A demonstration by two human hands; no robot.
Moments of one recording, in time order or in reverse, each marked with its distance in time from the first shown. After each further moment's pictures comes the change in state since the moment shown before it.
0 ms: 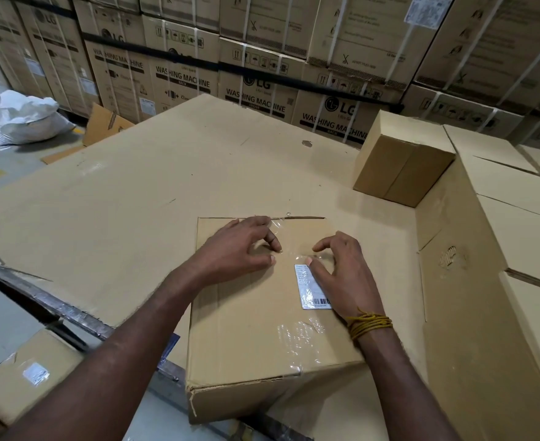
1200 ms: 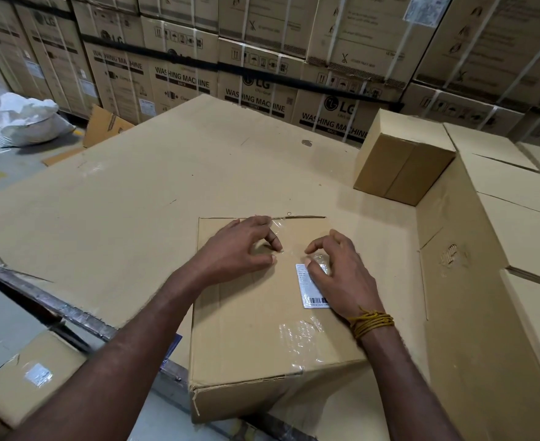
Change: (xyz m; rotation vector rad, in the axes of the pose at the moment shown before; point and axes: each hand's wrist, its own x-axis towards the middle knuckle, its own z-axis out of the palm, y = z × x) left_hand 0.002 -0.002 0.001 -0.016 0.008 0.008; right_hand 0.001 -0.001 0.000 -0.065 -0.081 -0.002
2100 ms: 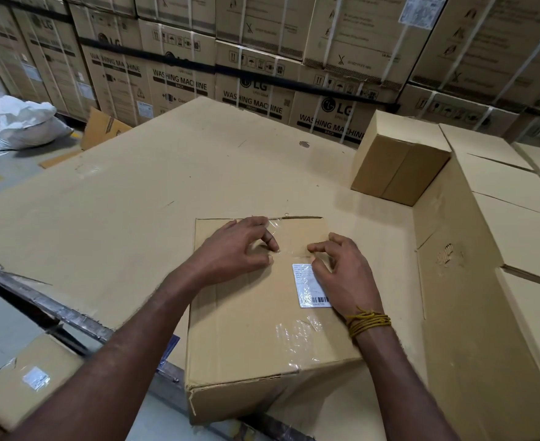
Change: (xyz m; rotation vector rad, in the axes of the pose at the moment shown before) left_hand -0.003 0.002 0.000 -0.003 0.012 -0.010; right_hand 0.003 0.010 0.003 0.092 0.105 0.005
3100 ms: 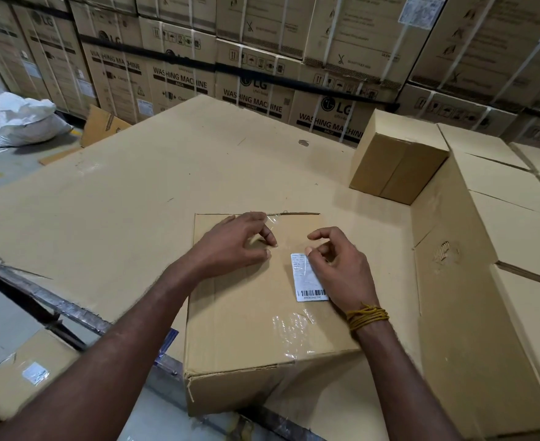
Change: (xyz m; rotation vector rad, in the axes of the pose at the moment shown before) left_hand 0.002 -0.002 0.002 0.008 0.006 0.009; right_hand -0.008 -0.010 -0.009 0.221 0.018 -0.018
